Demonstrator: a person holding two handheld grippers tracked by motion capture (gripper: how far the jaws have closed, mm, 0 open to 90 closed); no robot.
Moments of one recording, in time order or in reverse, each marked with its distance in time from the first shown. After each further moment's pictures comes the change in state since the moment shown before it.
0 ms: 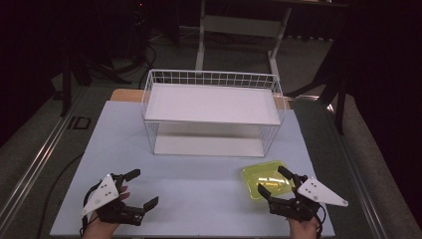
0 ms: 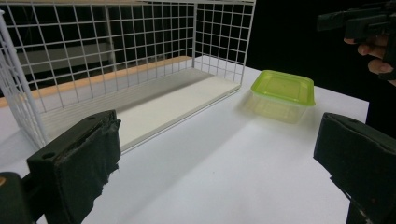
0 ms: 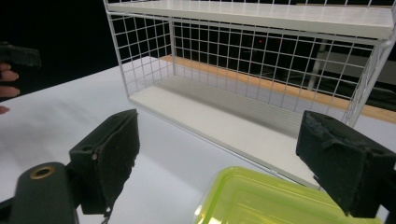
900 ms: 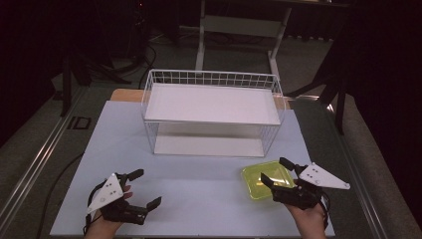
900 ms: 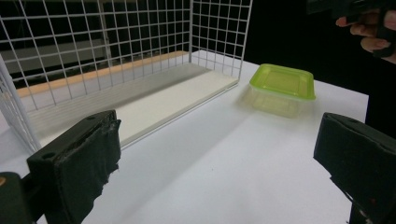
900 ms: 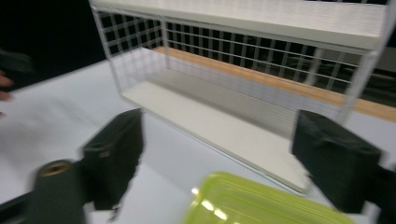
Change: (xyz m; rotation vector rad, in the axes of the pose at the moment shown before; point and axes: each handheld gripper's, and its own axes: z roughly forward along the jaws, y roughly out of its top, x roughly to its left) left arm 0.002 -0.004 0.007 0.027 -0.012 0.006; right arm -0.020 0.020 0.010 0.073 -0.008 -0.013
